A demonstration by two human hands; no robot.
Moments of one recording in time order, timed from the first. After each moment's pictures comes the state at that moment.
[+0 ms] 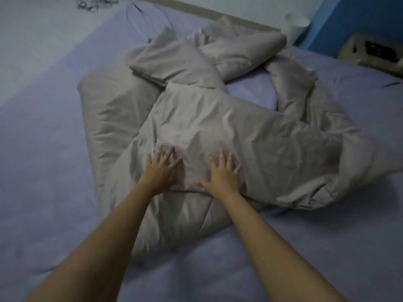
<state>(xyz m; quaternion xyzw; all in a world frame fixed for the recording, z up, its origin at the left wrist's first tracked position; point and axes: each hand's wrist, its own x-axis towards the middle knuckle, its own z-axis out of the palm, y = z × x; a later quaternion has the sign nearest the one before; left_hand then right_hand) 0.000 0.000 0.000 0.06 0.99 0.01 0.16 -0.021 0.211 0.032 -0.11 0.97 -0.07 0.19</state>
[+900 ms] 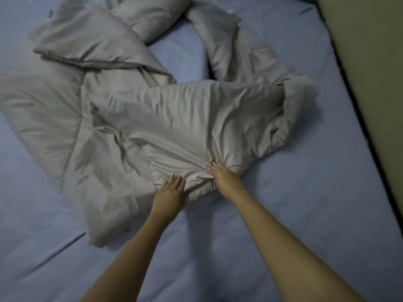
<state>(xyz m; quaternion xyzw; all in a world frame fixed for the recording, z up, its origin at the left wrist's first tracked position) 0.165 0.141 -0.016 0.23 0.95 0.05 0.23 0.139 0.350 0.015 -0.10 0.96 -0.15 0.23</state>
